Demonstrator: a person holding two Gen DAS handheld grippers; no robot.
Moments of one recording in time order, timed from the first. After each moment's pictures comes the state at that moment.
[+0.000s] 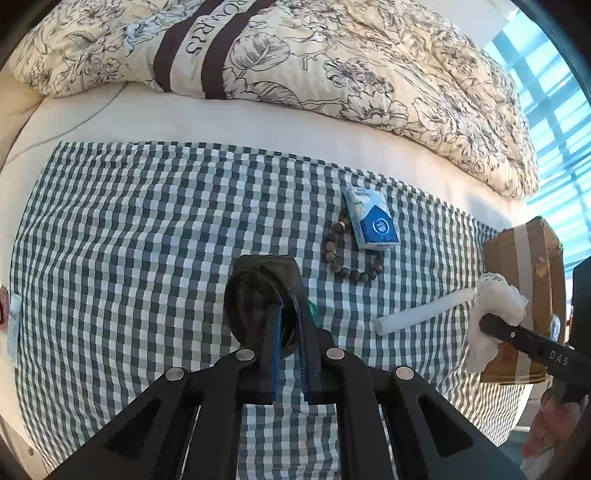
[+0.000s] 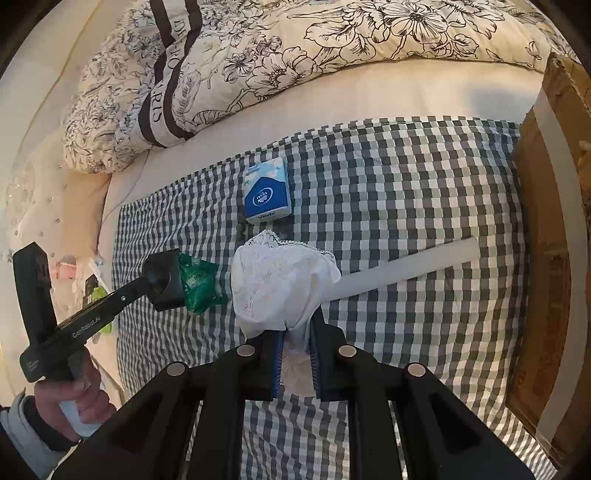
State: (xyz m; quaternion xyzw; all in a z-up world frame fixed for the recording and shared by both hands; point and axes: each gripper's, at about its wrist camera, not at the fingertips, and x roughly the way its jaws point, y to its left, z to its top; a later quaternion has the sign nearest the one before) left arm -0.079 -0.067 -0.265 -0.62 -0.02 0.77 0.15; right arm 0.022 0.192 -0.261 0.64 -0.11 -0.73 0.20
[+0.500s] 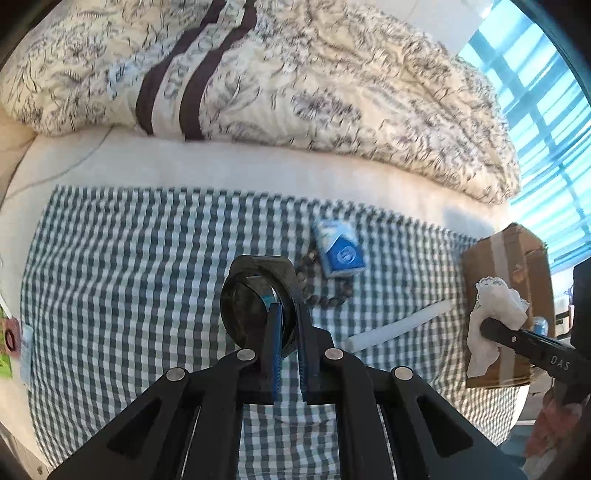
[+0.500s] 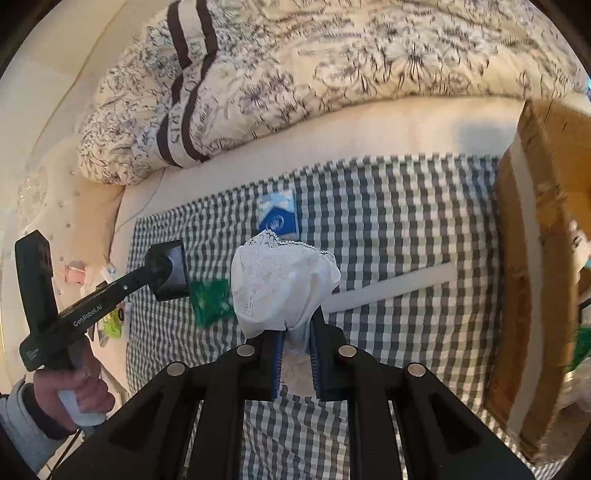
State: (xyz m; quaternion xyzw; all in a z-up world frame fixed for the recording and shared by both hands) left arm -0.084 -0.047 -0.211 -0.58 -0.01 0.80 0.17; right arm 0.021 0.212 -0.206 0.61 -0.11 -0.76 0.22
